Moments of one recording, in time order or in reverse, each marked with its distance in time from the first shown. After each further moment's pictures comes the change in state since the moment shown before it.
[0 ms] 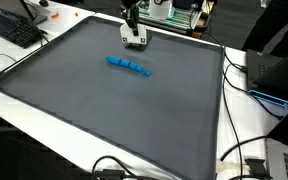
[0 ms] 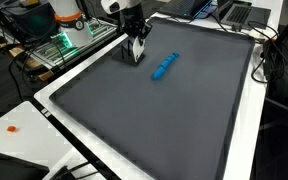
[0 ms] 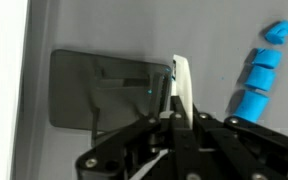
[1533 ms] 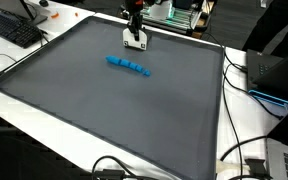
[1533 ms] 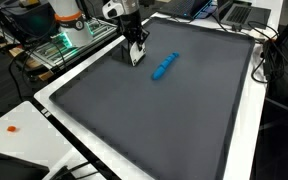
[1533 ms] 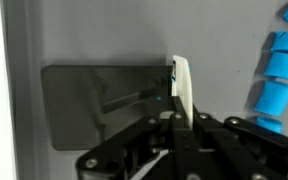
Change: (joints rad) arm 0.012 0.046 0.037 -0.080 0.004 0.195 0.153
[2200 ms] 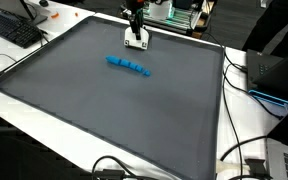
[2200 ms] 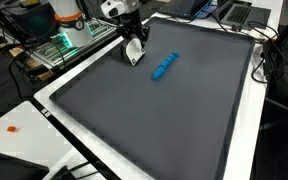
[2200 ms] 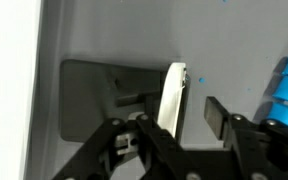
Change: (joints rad) arm -0.003 -0.034 -0.013 0.022 0.005 -0.144 -0.141
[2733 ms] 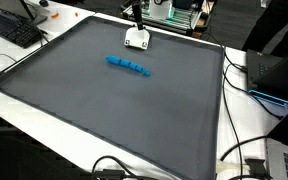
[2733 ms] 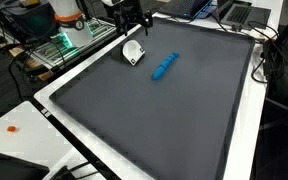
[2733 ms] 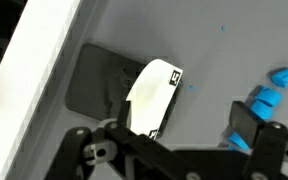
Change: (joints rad) arm -0.017 -0.103 -0.014 0.059 -0.062 -0.221 -0.189
